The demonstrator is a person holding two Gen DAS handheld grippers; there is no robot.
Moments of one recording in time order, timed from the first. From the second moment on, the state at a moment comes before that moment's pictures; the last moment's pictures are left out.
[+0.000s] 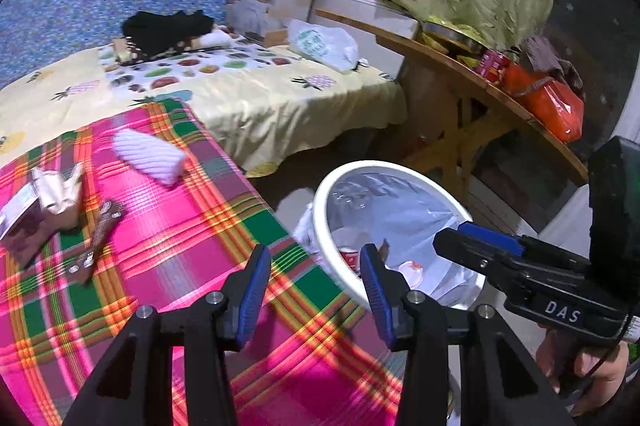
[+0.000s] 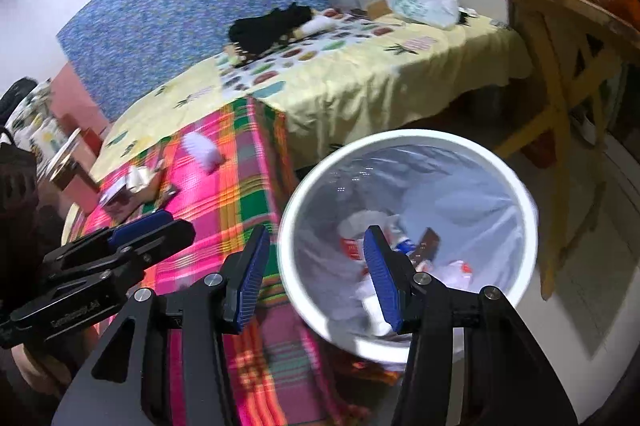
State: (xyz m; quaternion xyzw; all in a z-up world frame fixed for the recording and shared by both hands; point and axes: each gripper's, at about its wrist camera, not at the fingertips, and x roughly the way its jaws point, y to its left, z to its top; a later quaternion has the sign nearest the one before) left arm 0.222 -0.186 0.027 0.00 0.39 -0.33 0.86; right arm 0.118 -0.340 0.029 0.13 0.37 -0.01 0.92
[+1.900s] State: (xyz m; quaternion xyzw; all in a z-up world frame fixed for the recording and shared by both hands) left arm 0.288 0.025 0.025 -0.02 0.37 -0.13 0.92; right arm 0.195 -0.201 0.022 0.03 0.41 0.15 0.90
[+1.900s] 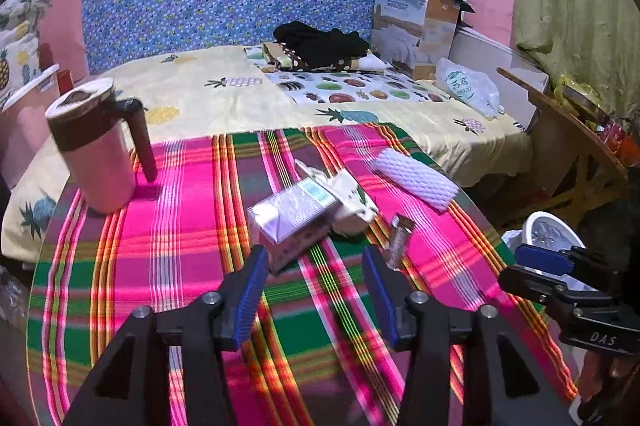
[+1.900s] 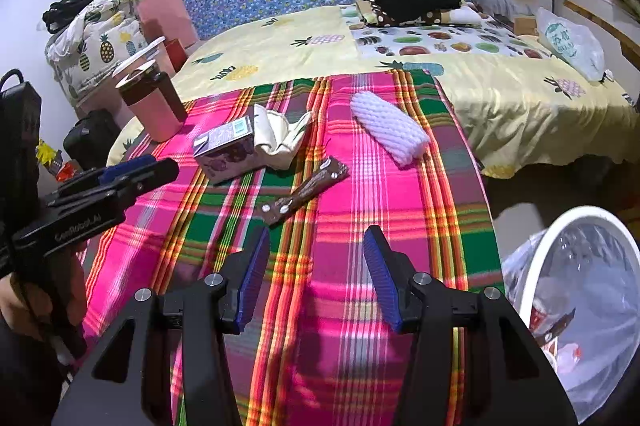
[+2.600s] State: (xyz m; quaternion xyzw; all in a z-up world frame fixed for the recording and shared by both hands) left arm 0.362 0.020 -0.007 0.07 0.38 -0.16 0.91; right arm 0.231 -0.201 0.010 0.04 0.43 0.15 0.89
